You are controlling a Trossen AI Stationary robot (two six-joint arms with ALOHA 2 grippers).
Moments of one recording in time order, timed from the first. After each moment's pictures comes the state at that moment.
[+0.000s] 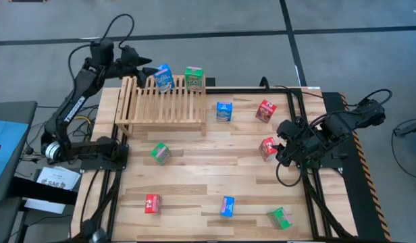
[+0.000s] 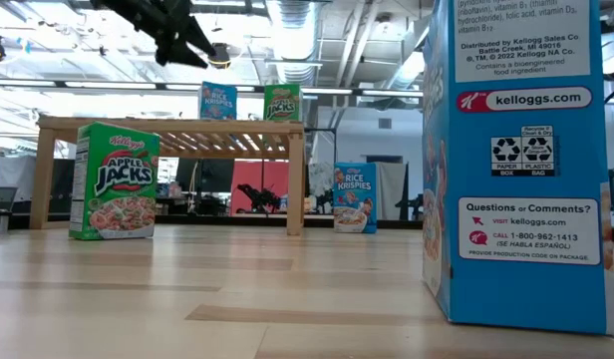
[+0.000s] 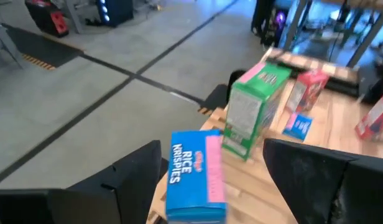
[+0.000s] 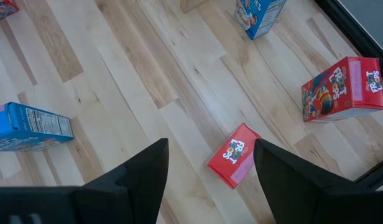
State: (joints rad) left arm 1.16 1.10 1.22 -0.46 0.51 0.18; right arm 0.48 1.11 1.36 -1.45 0.47 0.96
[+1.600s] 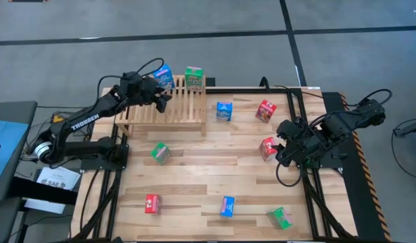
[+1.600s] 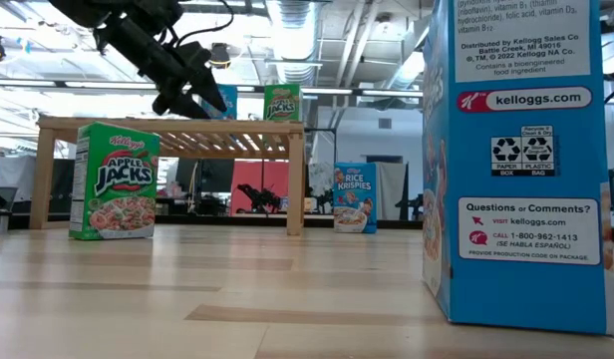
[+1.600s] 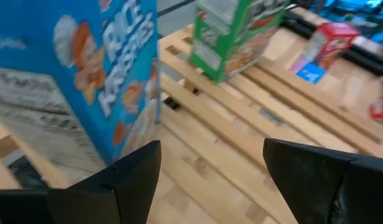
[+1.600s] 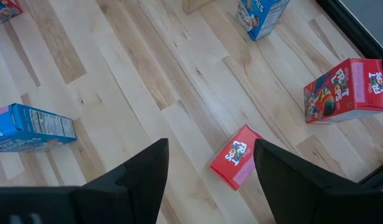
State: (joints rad) left arm 0.80 1.04 0.78 -0.19 0.09 -0.09; right arm 0.48 1.11 1.36 -1.44 0.47 0.96
